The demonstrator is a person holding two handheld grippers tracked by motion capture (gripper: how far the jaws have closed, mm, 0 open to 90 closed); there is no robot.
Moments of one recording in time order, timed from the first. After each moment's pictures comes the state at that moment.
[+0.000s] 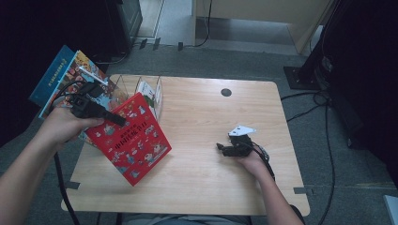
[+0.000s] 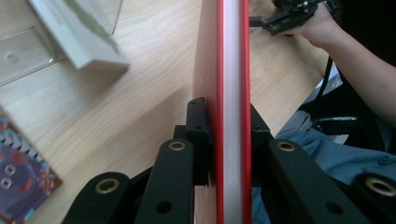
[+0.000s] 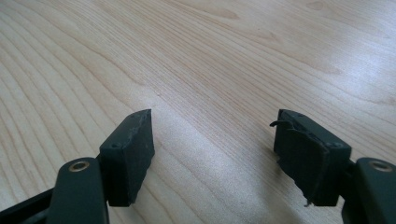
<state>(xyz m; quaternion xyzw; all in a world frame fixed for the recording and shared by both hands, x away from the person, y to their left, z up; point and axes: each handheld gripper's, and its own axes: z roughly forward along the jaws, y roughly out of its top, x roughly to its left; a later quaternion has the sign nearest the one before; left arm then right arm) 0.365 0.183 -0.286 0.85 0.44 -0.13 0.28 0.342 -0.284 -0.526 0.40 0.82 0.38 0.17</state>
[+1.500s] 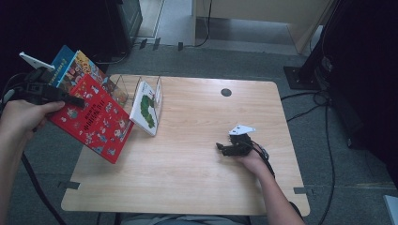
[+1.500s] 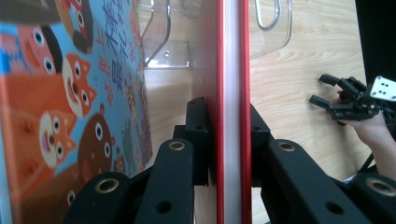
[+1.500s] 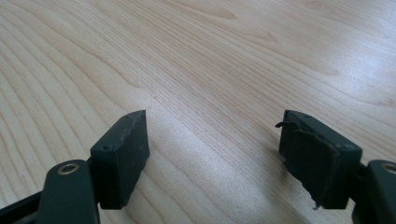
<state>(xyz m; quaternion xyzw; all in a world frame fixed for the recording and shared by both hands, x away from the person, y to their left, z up) 0.393 0.289 -0.277 0.72 0.63 -0.06 0.29 0.345 -0.284 -0.526 0.40 0.82 0.38 0.17</state>
